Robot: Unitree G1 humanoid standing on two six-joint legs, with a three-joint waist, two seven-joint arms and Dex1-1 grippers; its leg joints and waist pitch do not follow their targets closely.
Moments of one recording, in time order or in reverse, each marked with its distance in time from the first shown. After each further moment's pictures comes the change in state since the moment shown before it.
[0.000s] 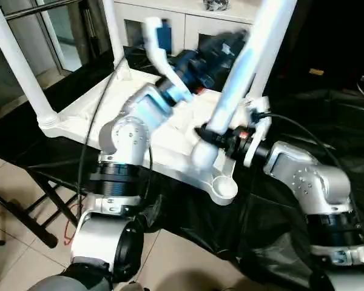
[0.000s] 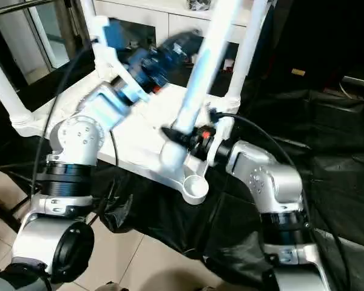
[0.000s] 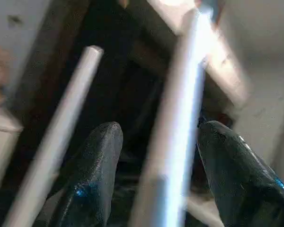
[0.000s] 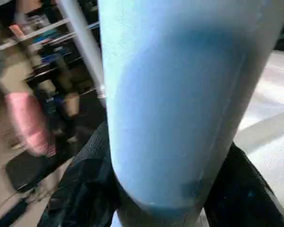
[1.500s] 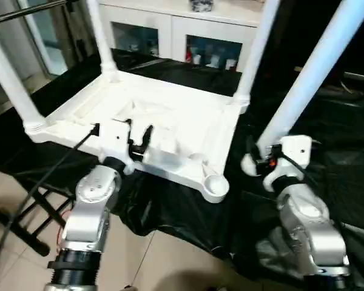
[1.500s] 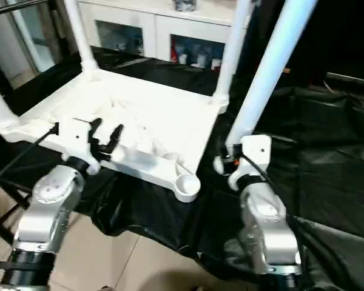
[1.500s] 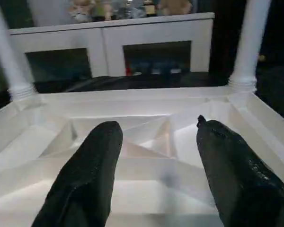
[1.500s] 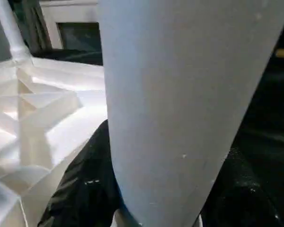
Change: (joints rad) left arm 0.607 0.131 -0.156 -0.243 0.569 -0.277 0.436; right arm 0.380 0.127 0.007 -0.183 -0.333 -0.363 -0.478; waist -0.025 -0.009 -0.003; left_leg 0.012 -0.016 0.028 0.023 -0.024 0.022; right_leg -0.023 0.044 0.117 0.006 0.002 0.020
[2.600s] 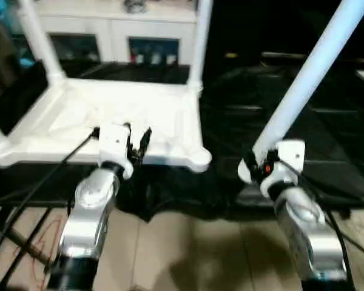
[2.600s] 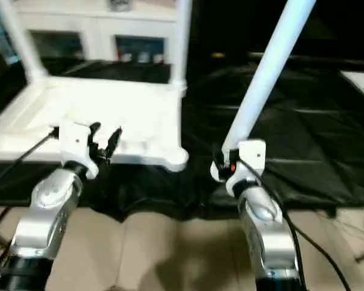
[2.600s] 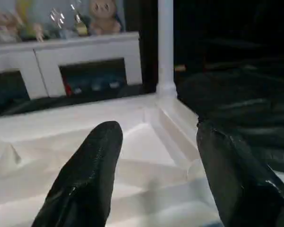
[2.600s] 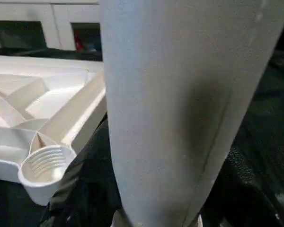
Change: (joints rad) left arm 0.026 0.016 -0.013 -0.030 0.002 -0.003 0.016; right arm 0.015 -0.028 -0.003 0.004 -0.004 0.008 0.034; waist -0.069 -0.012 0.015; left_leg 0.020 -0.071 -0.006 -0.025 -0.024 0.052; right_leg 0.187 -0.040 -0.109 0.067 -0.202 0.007
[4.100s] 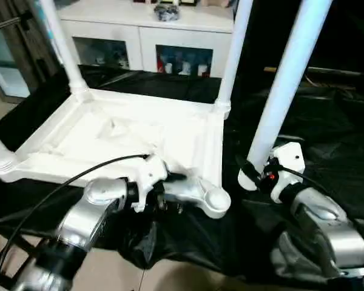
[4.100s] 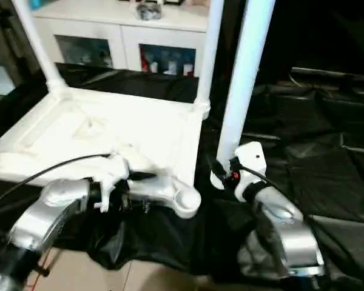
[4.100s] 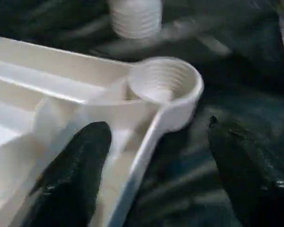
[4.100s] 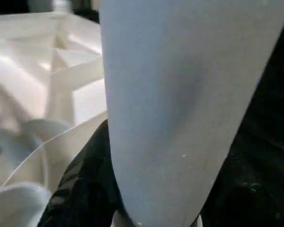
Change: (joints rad) left arm -0.155 0.264 -0.352 0.282 -0.086 -0.033 -0.901; right arm -0.005 -0.230 0.045 0.017 0.039 0.010 0.352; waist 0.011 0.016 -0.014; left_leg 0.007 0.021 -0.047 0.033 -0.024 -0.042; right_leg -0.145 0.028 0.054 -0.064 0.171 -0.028
